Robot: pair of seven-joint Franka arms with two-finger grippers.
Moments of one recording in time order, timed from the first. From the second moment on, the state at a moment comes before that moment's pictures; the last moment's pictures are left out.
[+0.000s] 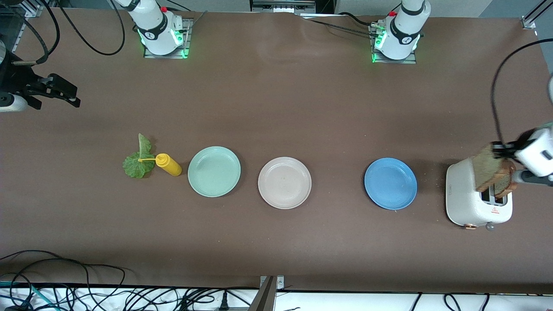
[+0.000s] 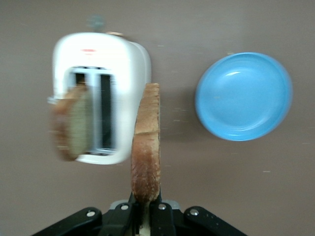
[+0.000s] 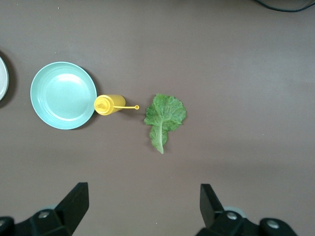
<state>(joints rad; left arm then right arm) 0.05 0.37 -0.01 -1.38 0.06 1.57 0.09 0.07 -0.01 -0.05 -1.61 0.01 1.61 -0.05</state>
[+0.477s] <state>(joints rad) -0.03 0.43 -0.12 -1.39 -0.30 1.56 -0.28 0.07 -0.01 -0.05 -1.61 0.01 1.61 -0.05</state>
